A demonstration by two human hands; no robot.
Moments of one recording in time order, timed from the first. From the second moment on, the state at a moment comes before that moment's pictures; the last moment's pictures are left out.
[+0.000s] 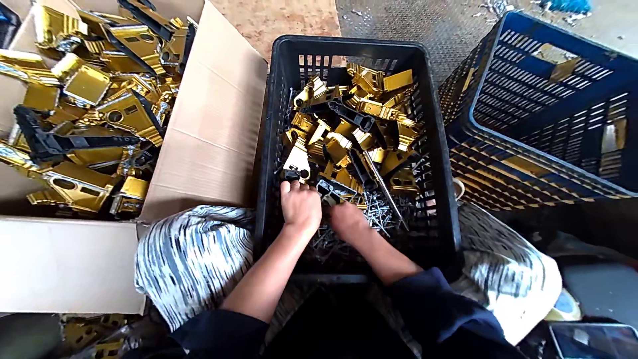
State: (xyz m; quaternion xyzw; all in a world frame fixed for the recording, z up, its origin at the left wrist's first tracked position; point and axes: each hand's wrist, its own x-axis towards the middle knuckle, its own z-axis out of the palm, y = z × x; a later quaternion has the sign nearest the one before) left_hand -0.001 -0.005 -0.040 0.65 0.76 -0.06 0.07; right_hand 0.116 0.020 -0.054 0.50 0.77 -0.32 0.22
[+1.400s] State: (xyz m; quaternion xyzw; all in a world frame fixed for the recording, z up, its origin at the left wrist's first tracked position) left_hand -0.003 -0.013 -0.015 0.20 0.46 0.48 0.72; right_hand 0.185 -0.002 -0.018 0.42 0.69 -0.48 -0.35
